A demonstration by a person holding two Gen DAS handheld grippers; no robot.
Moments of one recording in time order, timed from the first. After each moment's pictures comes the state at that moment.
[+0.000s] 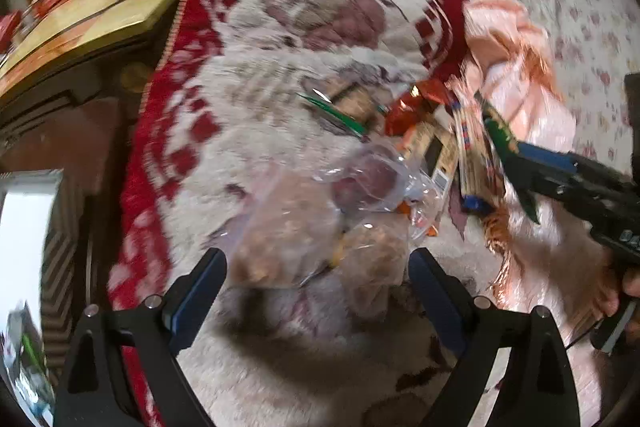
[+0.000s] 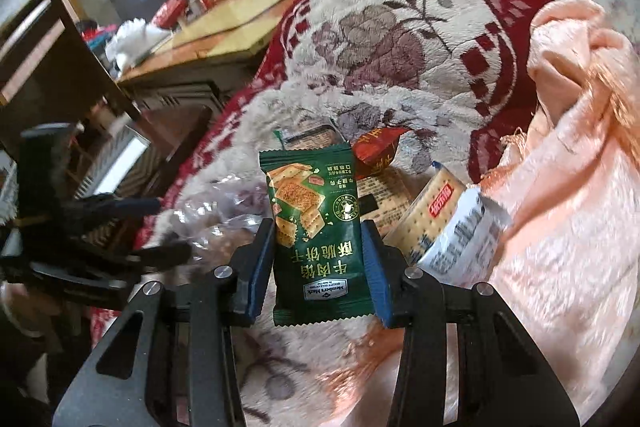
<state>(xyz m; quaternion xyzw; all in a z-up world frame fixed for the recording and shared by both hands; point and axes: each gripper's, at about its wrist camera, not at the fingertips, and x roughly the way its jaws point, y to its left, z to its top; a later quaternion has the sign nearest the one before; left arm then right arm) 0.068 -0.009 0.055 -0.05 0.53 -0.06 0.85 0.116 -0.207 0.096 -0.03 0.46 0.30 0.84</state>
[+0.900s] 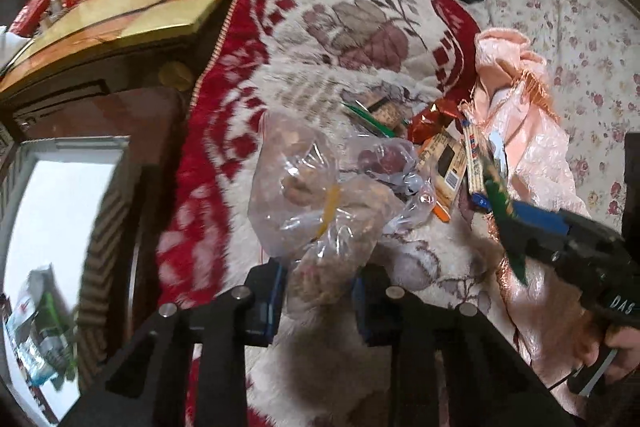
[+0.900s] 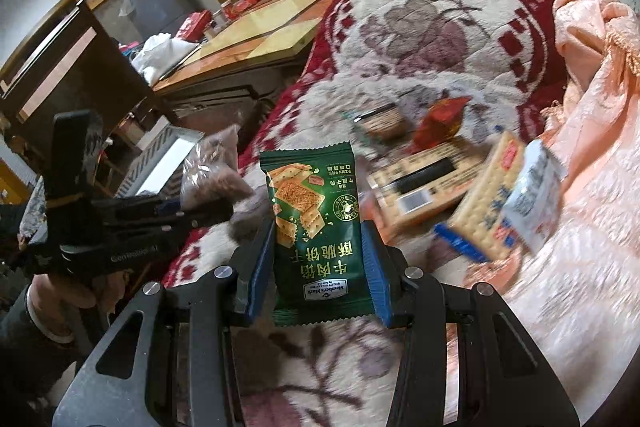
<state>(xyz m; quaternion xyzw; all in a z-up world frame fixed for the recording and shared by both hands) 0.018 0.032 0.076 -0.08 0.48 -0.02 0.87 0.059 -0.178 0.090 0.01 0.45 0.34 0.83</state>
